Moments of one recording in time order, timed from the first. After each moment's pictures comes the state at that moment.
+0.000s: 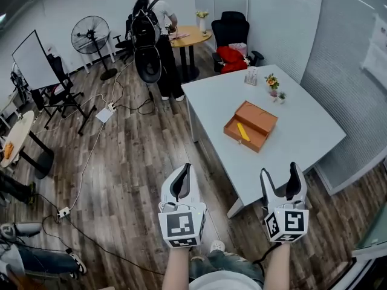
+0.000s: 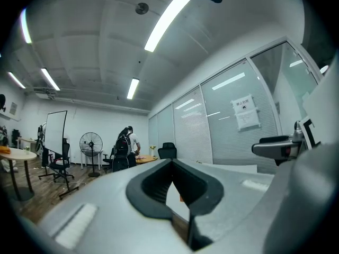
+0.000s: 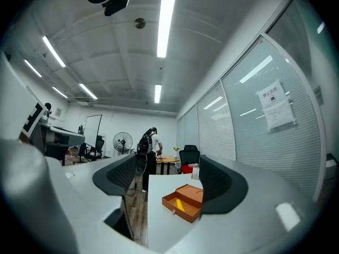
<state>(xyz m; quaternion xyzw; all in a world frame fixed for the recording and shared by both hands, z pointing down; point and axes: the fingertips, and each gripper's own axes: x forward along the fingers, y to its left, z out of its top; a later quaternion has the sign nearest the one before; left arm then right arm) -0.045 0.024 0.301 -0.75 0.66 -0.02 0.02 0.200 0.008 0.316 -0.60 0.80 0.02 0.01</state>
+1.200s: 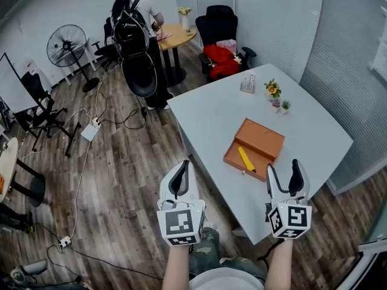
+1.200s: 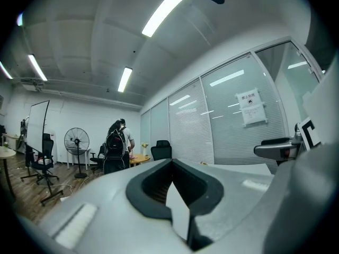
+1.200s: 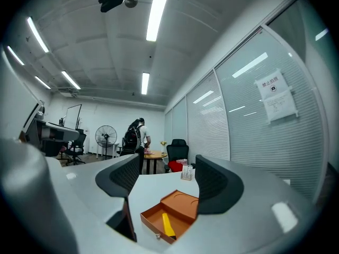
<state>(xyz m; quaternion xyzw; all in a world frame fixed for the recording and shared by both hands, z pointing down) -0.068 -0.208 0.318 -0.78 0.62 -0.03 0.00 0.192 -0.200 0.347 -0.66 0.75 0.00 -0.01</state>
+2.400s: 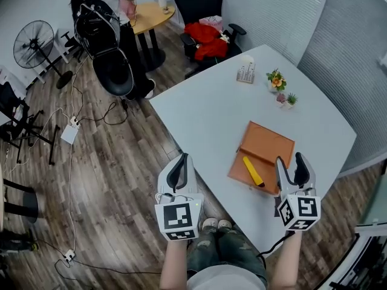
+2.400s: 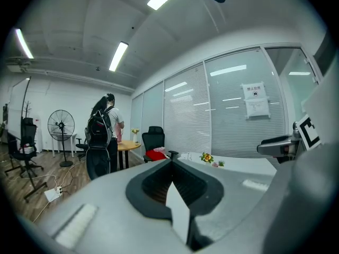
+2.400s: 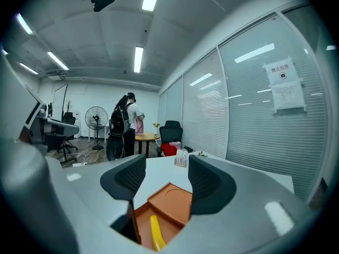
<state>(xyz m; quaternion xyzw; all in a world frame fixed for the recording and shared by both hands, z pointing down) -0.083 -0.392 0.383 -0.82 0.57 -0.07 -0.05 0.198 -0.349 0.403 -0.69 0.72 -0.06 -0.09</state>
